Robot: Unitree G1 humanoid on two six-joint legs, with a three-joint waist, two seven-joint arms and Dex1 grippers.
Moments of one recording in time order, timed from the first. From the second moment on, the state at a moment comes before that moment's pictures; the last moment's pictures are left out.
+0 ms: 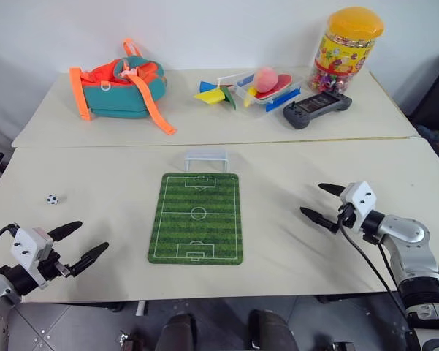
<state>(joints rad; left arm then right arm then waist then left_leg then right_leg) 0.20 0.70 0.51 0.13 -0.43 -0.07 -0.93 -0.37 -0.66 -0.10 0.51 0.23 -0.24 0.96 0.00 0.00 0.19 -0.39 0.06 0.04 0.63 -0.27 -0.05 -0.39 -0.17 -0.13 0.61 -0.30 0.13</state>
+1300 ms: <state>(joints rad) 0.25 0.68 0.62 -0.11 -0.45 0.11 -0.68 -0.26 -0.74 -0.18 0.34 0.41 -0.14 1.20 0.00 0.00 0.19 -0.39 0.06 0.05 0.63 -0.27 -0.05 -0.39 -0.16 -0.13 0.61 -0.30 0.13</state>
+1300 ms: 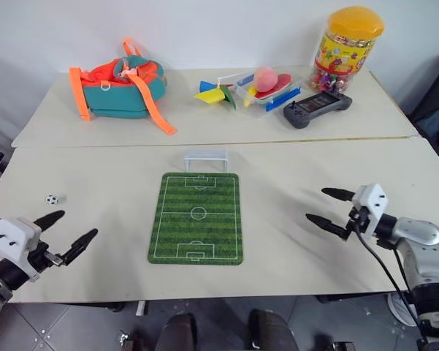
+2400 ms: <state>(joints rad) -0.36 0.71 0.45 0.51 -0.27 0.35 -0.30 -0.16 -0.80 -0.25 0.16 0.44 -0.01 1.19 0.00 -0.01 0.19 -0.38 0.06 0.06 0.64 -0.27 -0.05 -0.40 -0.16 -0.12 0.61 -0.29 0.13</state>
